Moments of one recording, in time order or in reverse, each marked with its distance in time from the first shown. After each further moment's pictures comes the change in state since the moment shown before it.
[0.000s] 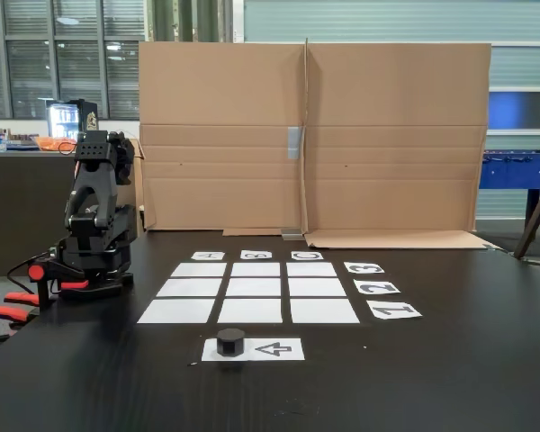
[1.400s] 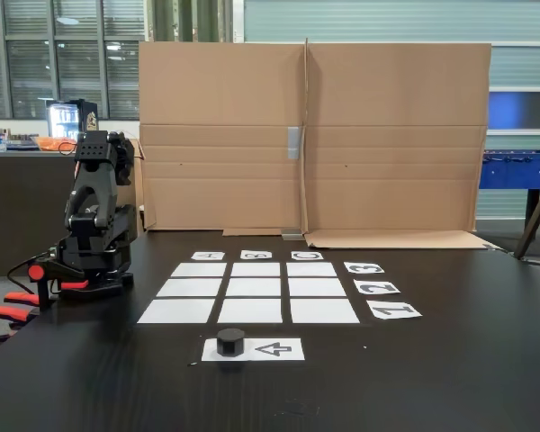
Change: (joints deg) arm 0.0 0.0 0.2 0.0 0.0
